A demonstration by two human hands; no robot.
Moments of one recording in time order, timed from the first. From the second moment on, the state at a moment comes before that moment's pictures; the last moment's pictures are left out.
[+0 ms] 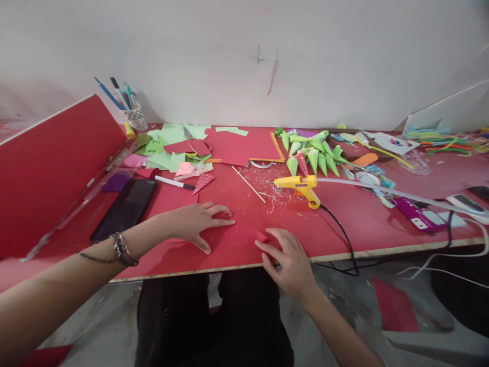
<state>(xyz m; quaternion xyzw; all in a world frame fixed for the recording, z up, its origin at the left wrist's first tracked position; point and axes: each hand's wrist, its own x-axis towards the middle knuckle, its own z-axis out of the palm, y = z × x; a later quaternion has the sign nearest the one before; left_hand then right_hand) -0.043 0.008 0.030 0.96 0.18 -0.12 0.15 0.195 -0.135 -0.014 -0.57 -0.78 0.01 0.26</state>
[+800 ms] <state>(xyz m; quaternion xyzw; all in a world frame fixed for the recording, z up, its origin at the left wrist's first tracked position) -0.039 -0.043 0.026 0.92 0.34 0.05 0.21 0.163 -0.104 0.001 -0.57 -0.76 0.14 0.27</state>
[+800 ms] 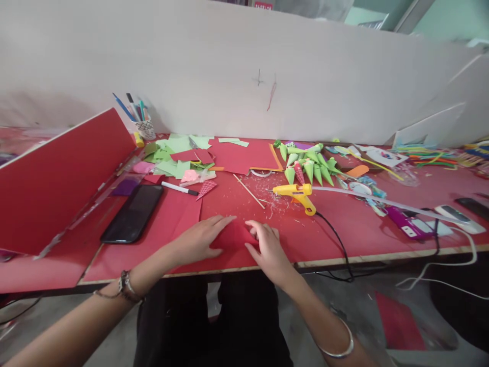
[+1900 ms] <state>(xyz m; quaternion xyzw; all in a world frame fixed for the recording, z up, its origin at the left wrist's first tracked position) -0.044 0.051 0.024 0.62 0.42 0.44 0.50 0.142 0.021 0.046 -0.46 -0.58 0.38 0.56</state>
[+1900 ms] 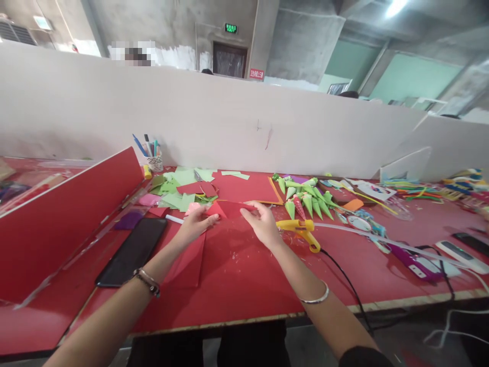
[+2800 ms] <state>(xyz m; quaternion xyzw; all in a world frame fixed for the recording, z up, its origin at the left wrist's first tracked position) -0.030 0.048 0.001 0.55 0.42 0.50 0.51 0.117 0.035 -0.010 -0.39 -0.41 0.57 0.60</state>
